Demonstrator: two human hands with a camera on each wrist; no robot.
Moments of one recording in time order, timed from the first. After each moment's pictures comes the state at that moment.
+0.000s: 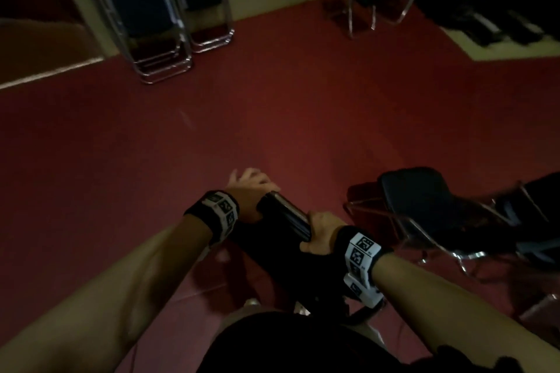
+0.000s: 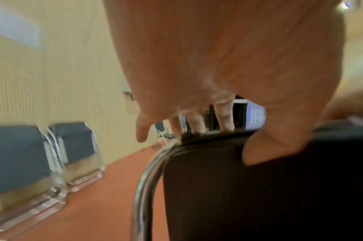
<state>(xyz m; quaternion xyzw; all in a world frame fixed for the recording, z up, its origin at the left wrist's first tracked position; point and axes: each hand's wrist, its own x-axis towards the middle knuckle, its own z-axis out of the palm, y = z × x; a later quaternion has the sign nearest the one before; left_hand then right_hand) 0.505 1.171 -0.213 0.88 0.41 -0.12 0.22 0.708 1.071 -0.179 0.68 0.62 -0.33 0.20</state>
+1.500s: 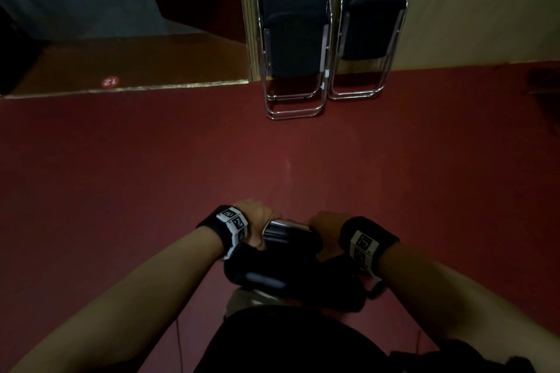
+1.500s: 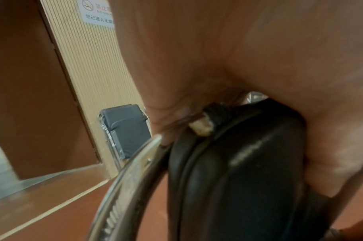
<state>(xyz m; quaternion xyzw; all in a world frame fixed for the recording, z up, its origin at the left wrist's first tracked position) 0.353 1.603 -0.209 0.73 0.59 -0.21 0.27 0.556 1.672 -0.193 0.29 0.87 -0.23 0.34</state>
